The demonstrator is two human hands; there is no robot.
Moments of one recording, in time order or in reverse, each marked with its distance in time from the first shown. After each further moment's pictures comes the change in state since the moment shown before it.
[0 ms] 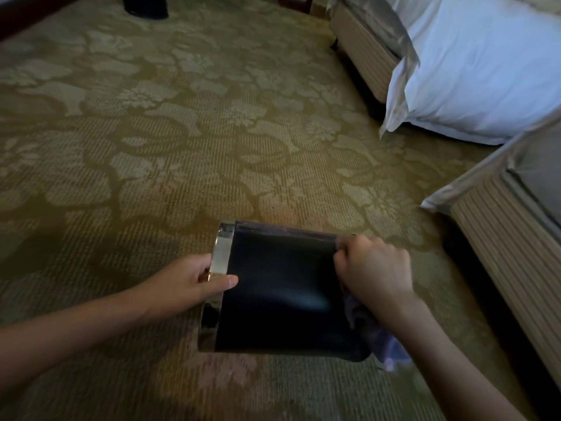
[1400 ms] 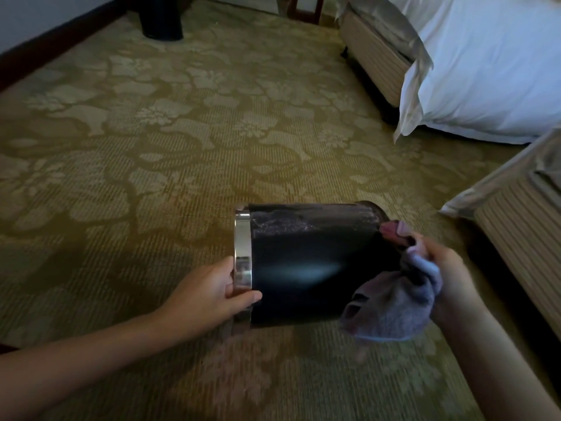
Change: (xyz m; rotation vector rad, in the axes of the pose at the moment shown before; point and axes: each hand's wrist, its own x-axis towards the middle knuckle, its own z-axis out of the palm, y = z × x) left_hand 0.008 0.010 0.016 0.522 0.264 0.007; right_hand 0.013 0.065 0.024 1.844 -0.120 0.354
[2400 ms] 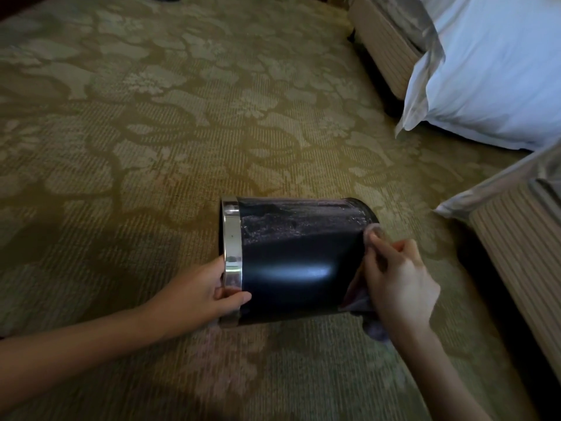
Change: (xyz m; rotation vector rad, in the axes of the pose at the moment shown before) left_hand 0.004 -0.006 0.010 -0.239 -0.136 0.056; right_hand 0.004 0.039 0.026 -1.391 0.417 -0.458
